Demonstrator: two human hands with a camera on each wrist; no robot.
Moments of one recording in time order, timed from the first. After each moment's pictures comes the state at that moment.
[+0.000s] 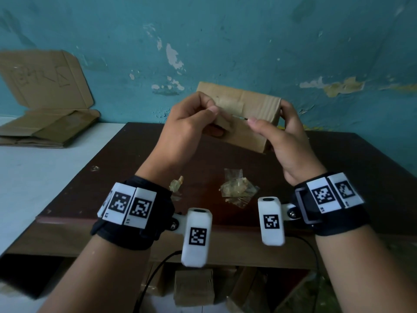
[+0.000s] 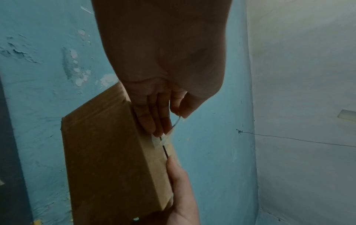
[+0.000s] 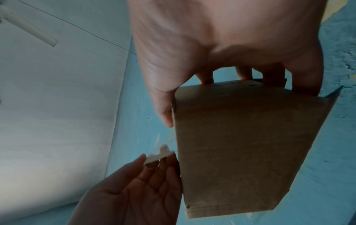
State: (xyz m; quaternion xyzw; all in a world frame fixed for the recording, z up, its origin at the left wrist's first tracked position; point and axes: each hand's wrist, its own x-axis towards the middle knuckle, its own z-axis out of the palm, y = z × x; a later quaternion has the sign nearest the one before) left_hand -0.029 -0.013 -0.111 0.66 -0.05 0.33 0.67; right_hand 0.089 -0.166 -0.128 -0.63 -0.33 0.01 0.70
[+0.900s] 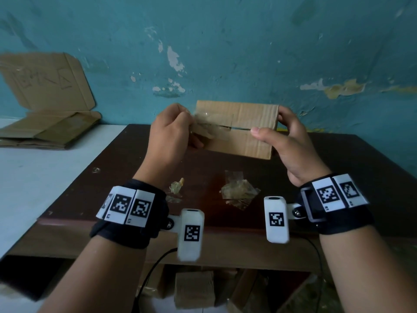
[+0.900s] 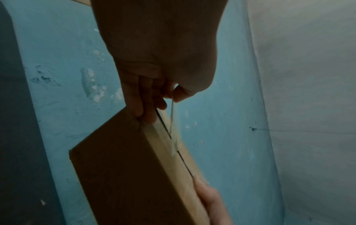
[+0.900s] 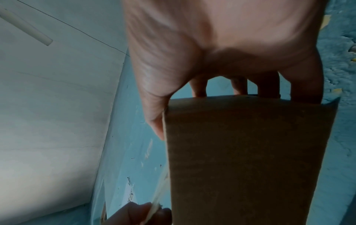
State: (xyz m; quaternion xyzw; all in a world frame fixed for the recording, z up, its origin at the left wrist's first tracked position) left_hand -0.030 0.008 -0.123 0.70 0.14 0.40 0.58; right_hand 0.102 -0.174 -0.134 -0.66 -0.36 0.03 0.66
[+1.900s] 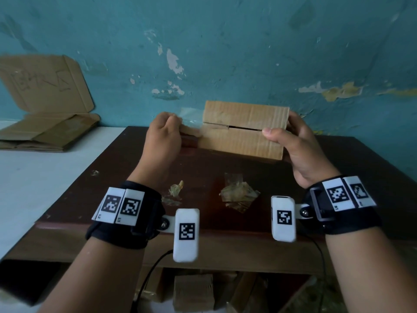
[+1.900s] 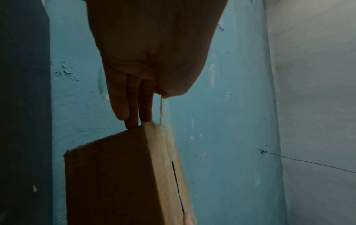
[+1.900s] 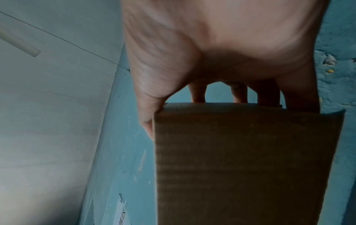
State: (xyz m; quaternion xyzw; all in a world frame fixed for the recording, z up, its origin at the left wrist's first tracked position) left_hand -0.028 0.020 -0.128 0.65 0.19 0.37 0.63; right_hand 0.115 -0.185 -0.134 -0.65 -0.33 0.07 0.68
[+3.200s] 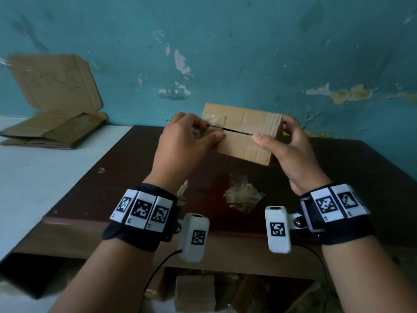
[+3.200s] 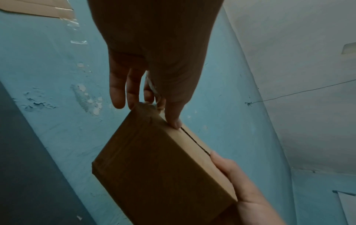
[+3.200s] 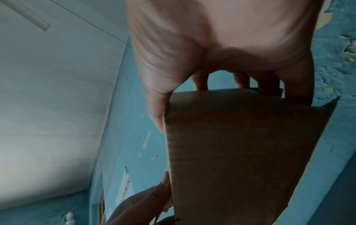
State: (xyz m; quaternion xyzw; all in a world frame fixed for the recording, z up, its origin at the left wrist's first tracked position) left_hand -0.023 0.015 -0.142 0.84 0.18 0.42 0.31; right_hand 0.100 -0.169 -0.142 -0.66 -0.34 0.02 0.67
